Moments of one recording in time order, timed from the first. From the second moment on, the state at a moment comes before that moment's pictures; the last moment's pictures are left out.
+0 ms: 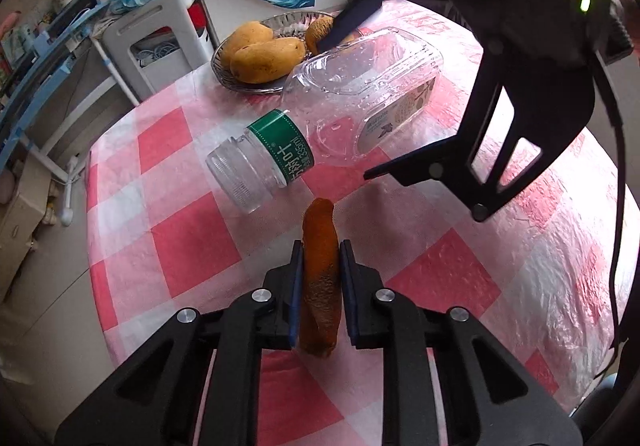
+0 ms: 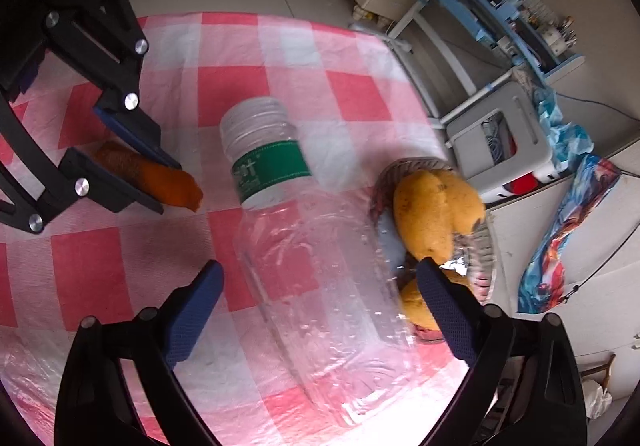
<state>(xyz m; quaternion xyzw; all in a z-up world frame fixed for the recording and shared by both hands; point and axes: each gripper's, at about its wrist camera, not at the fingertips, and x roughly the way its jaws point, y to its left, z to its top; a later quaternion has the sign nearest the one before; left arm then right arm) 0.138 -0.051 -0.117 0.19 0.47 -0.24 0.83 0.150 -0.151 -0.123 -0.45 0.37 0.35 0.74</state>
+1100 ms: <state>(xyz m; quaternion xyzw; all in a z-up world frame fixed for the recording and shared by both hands) -0.088 0.089 -0.050 -0.12 0.41 -0.05 0.90 -0.108 -0.168 -0.092 0.01 0.42 0.46 0.78</state>
